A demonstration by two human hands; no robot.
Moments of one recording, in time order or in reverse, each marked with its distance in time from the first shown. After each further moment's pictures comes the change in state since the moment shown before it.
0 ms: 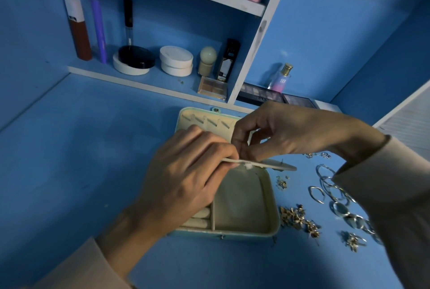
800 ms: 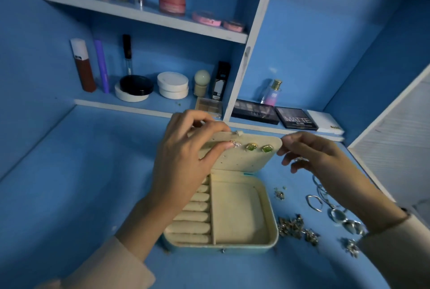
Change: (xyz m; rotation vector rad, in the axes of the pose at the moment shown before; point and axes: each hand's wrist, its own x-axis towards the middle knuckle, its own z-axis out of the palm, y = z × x) left_hand 0.030 -0.020 0.017 -0.063 0.073 -0.271; right_hand -0.048 0.074 0.038 0.700 0.842 0.148
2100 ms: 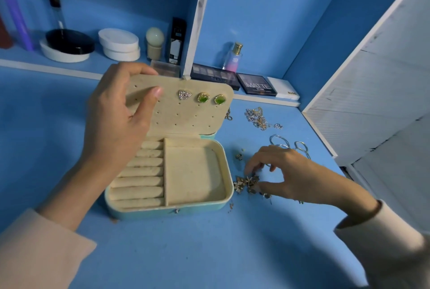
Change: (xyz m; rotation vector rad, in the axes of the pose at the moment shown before) left_hand -0.007 -0.005 0.001 -0.238 -0.006 -0.208; right_hand -0.056 0.033 -0.032 -0.932 -0.448 -0.176
